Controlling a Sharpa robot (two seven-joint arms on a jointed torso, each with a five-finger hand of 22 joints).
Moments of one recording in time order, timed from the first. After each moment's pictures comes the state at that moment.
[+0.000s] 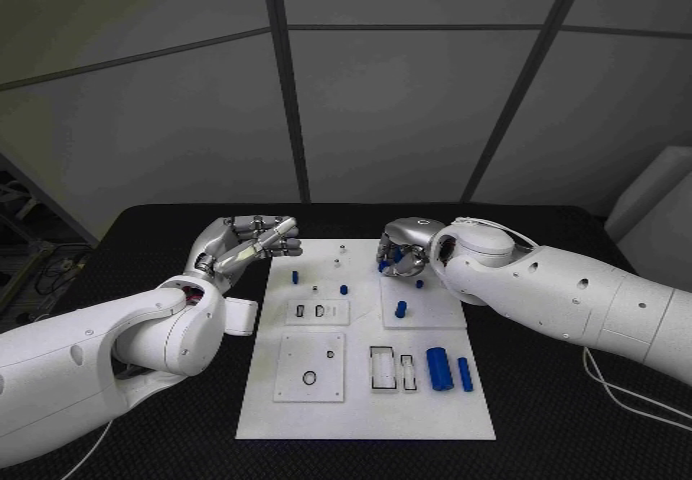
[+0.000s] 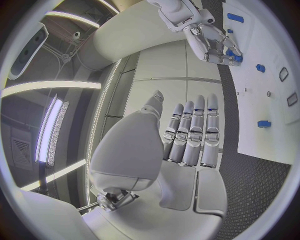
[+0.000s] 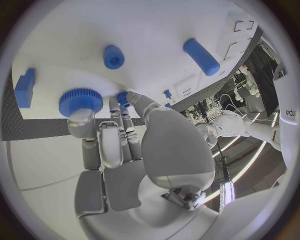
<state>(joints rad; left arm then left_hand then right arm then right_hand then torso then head) 1.14 -0.96 0.04 1.70 -0.06 -0.50 0.49 1.42 -0.07 0.05 0.14 0.14 1.00 0.21 0.10 0.07 1.08 0.15 0.11 0.07 1.11 0.11 0.17 0.14 0.19 0.93 0.22 0.36 0.16 1.21 -0.57 0.08 1.22 -1.66 -0.07 -0.12 1.35 -0.09 0.37 -0.05 0.27 1.05 0.15 0.08 0.07 1.20 0.09 0.07 0.10 1.47 0.01 1.39 1.26 0.12 1.22 0.11 1.27 0.99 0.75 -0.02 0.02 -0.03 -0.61</state>
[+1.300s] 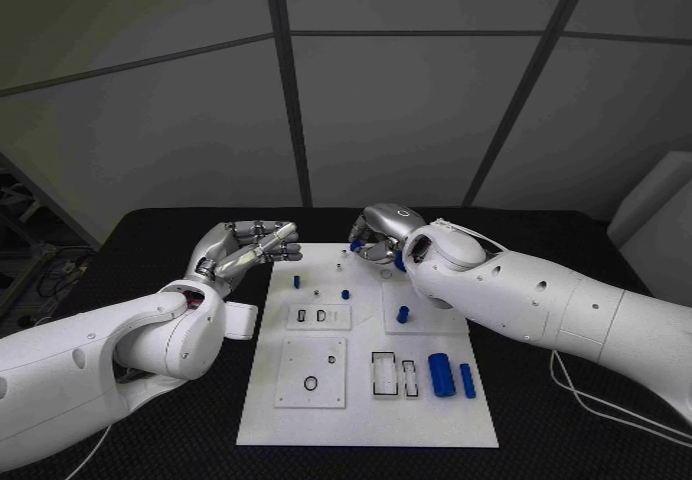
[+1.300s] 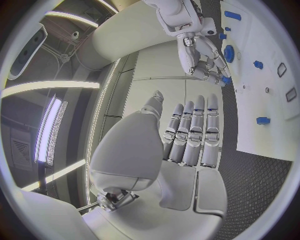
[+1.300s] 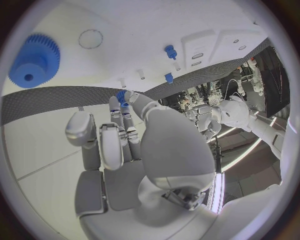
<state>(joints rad) 1.14 -0.96 0.04 1.70 -0.06 -0.50 0.48 1.42 -0.06 0.05 0.13 0.14 1.00 0.21 0.09 0.07 1.08 0.15 0.11 0.07 1.11 0.11 0.16 0.14 0.19 0.93 0.22 0.36 0.16 1.22 -0.43 0.08 1.14 -1.64 -0.35 -0.13 1.38 -0.08 0.42 -0.06 0.23 1.10 0.15 0.09 0.08 1.25 0.07 0.07 0.11 1.47 0.00 1.42 1.28 0.11 1.25 0.10 1.32 1.06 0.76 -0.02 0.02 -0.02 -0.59</state>
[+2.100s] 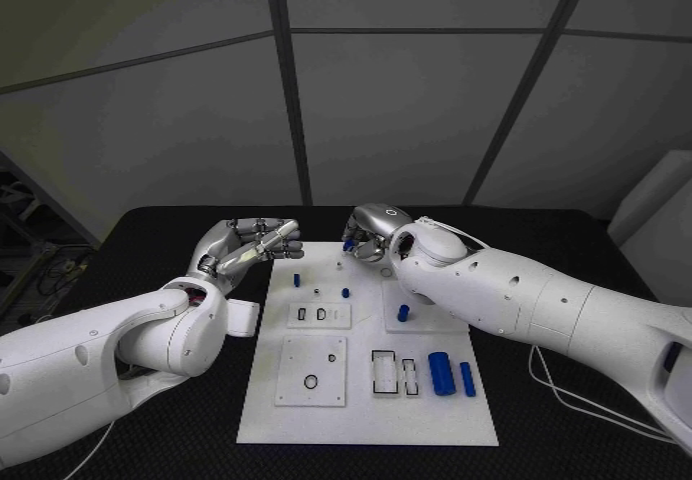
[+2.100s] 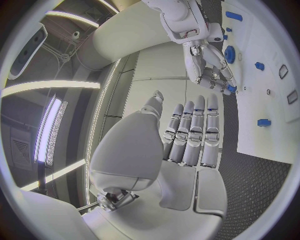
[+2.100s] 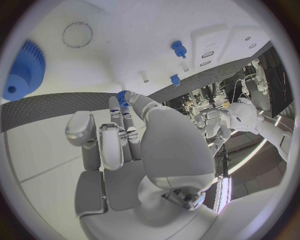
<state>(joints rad) 1.14 -0.96 0.04 1.69 -0.06 -0.49 0.48 1.42 -0.06 0.05 0.13 0.14 1.00 0.21 0.09 0.07 1.08 0.15 0.11 0.07 1.11 0.11 0.16 0.14 0.19 0.93 0.22 0.36 0.16 1.22 -0.34 0.08 1.03 -1.64 -0.31 -0.17 1.37 -0.08 0.43 -0.05 0.23 1.10 0.15 0.08 0.08 1.24 0.08 0.07 0.10 1.47 0.00 1.42 1.28 0.11 1.25 0.10 1.32 1.06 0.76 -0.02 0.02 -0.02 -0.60</state>
